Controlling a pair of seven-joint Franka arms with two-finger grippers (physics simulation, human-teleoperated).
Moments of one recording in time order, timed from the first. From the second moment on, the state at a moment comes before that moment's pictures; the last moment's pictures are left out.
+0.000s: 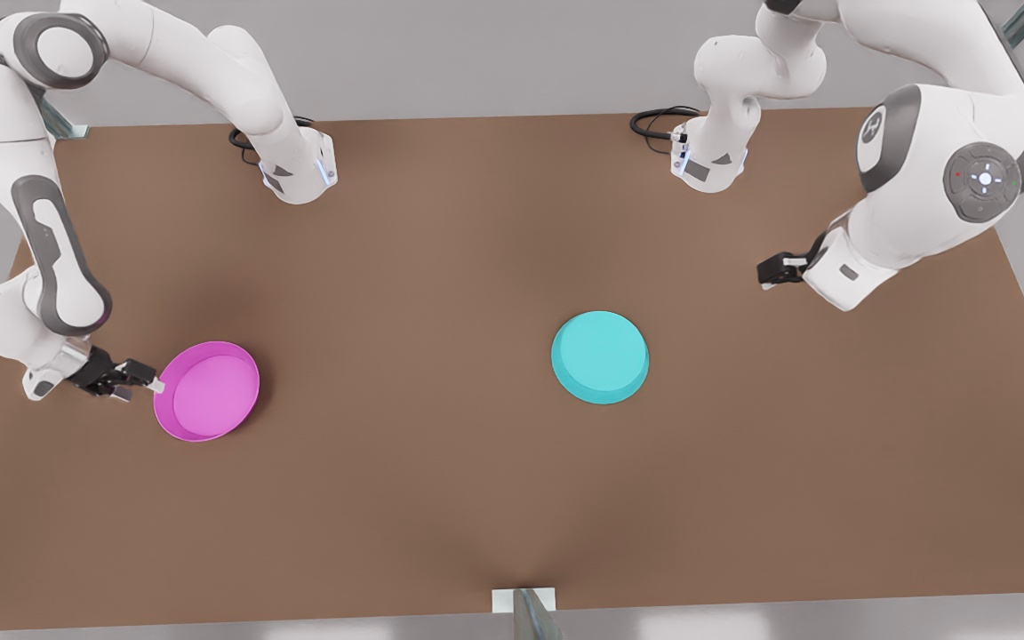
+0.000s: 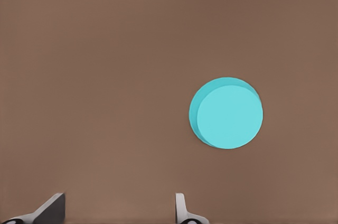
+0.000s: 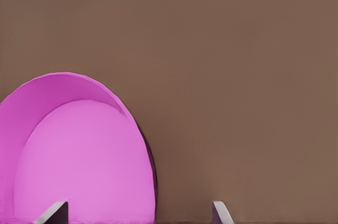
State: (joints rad) left arm -0.17 0.20 -0.01 -1.32 -0.05 1.34 -0.21; right arm -1.16 0.67 0.71 -1.98 -0.02 2.46 -0.59
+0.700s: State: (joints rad) left arm -0.18 0.20 -0.01 -1.32 -0.05 1.34 -0.21; right arm -1.17 0.72 0.71 -1.99 -0.15 2.48 -0.59
